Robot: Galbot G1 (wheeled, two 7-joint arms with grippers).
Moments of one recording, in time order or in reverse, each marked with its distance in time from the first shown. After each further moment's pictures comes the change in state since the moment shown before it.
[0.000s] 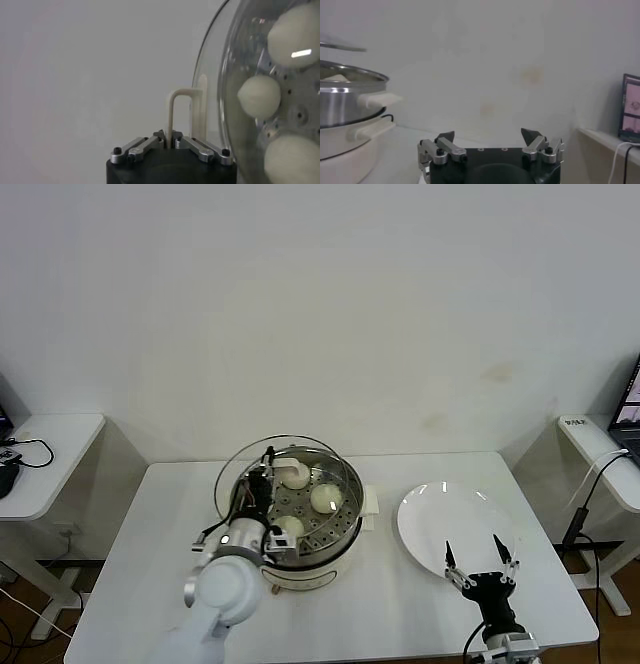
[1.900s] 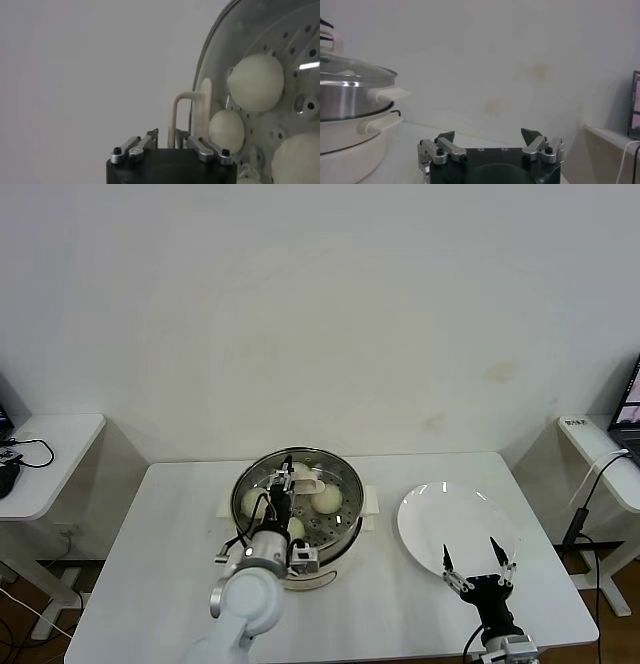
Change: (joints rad) left arm 0.048 -0.101 0.016 0.060 0.086 -0.039 -0.025; right arm -0.009 -0.015 -0.007 -0.008 0.006 0.006 -0.006
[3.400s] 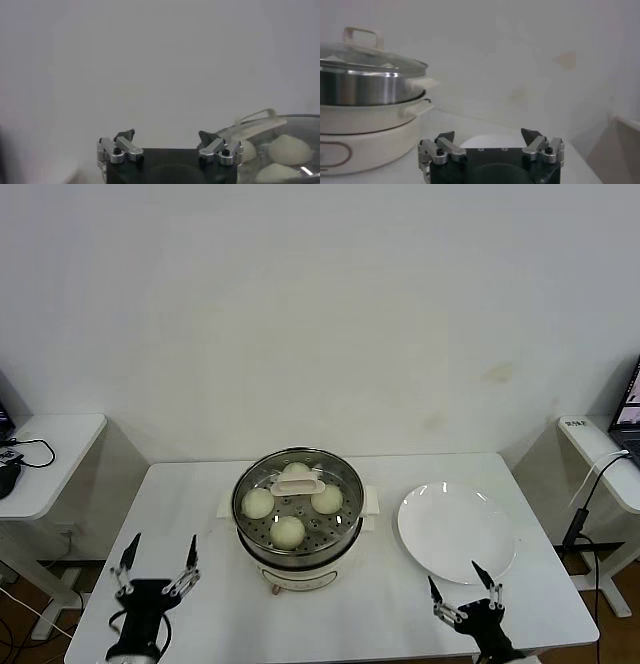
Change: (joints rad) left arm 0.763 0.048 -0.532 -0.356 -1.472 -0.462 -0.464; right arm -0.169 -0.249 -0.092 0.077 0.182 -0.065 0.023
